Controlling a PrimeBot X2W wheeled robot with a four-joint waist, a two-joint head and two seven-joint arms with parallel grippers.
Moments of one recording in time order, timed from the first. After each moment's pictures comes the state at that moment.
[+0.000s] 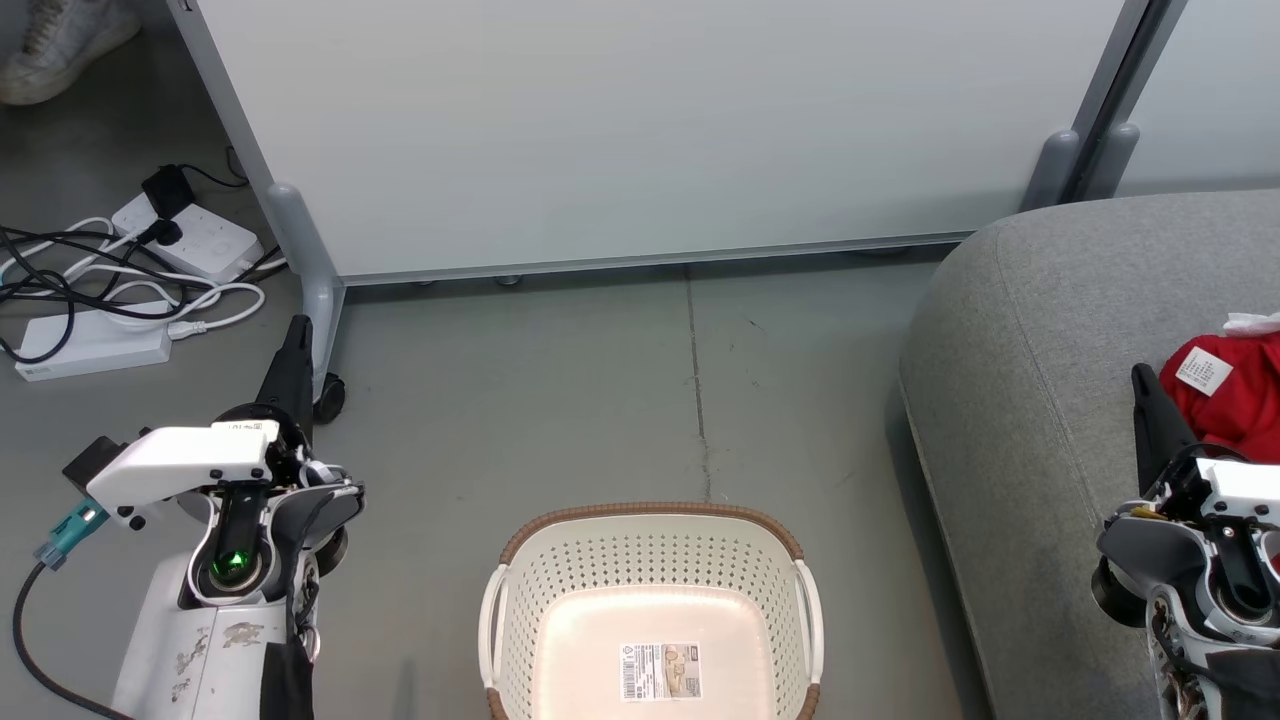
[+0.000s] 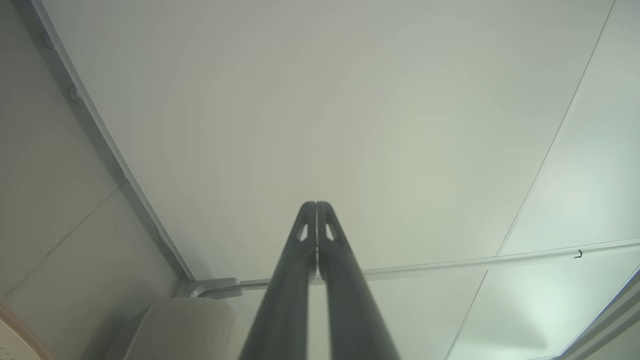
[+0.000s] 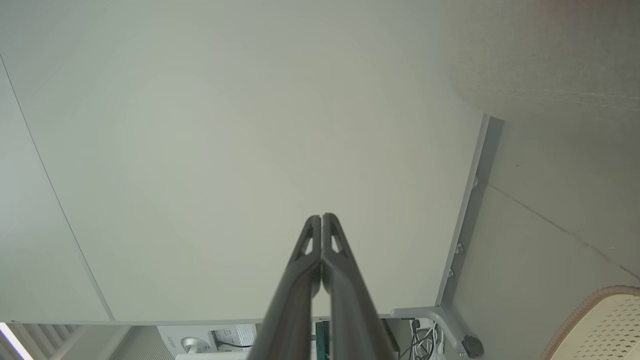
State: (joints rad) left arm -0.48 0.05 0.07 0.61 -1.60 -0.13 0.12; right arm -0.38 -0.06 -0.20 0.51 1.57 0.13 0.10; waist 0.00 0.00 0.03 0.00
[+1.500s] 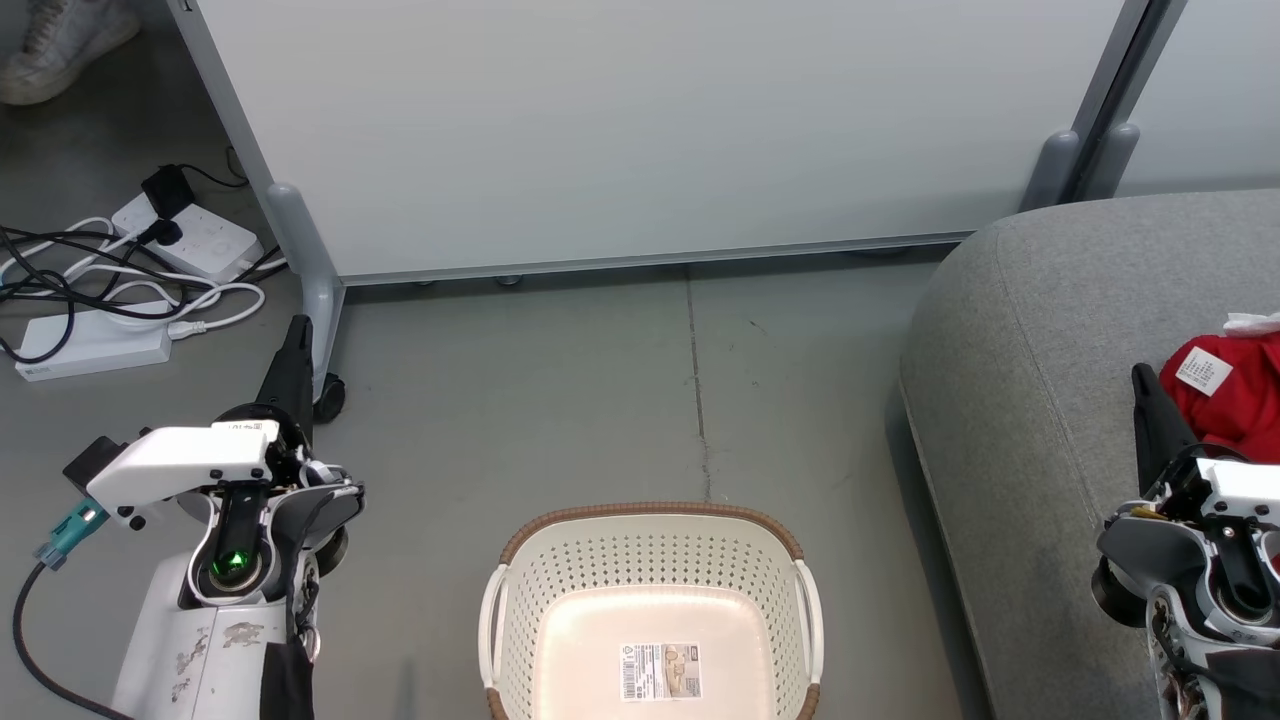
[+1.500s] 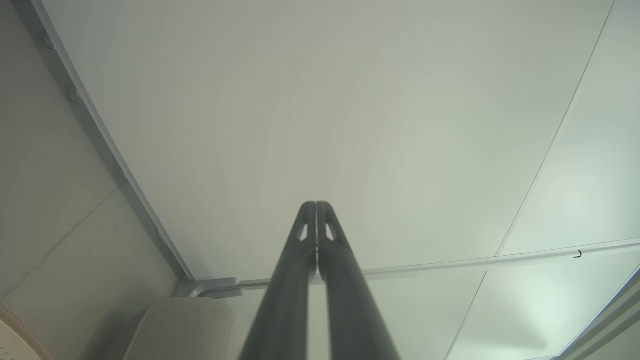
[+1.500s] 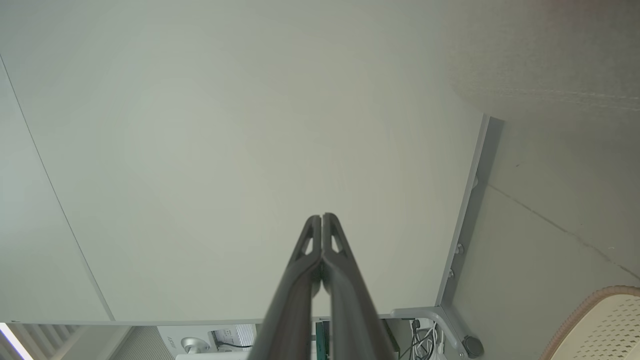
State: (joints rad) left arm -0.48 0.05 0.07 0.61 -1.60 -0.13 0.12; right arm -0.38 -0.06 -0.20 0.51 1.57 0.13 0.10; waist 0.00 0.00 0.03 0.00
